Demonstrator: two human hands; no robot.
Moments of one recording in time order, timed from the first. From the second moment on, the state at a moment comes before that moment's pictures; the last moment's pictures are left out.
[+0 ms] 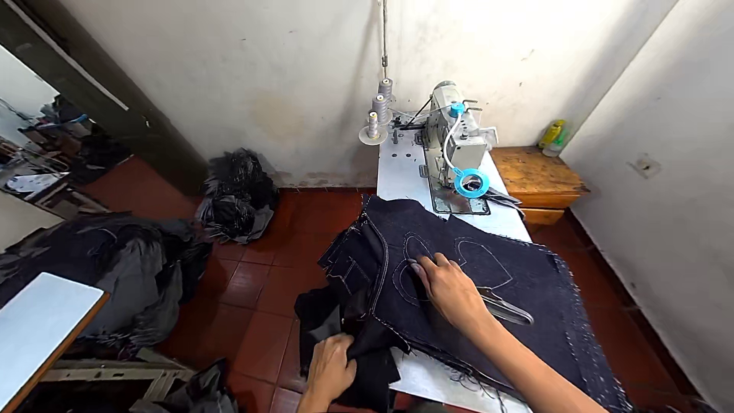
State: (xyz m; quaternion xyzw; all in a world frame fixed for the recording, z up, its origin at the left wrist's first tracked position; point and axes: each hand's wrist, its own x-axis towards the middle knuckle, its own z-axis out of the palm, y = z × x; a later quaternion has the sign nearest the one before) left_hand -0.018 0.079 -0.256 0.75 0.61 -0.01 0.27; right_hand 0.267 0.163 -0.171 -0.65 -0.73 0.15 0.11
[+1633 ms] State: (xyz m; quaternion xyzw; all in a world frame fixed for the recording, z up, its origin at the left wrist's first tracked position) left_hand -0.079 0.072 0.071 0.85 0.28 0.45 0.10; right_hand 0.388 0.001 -0.121 -0.47 -0.44 0.51 0.58
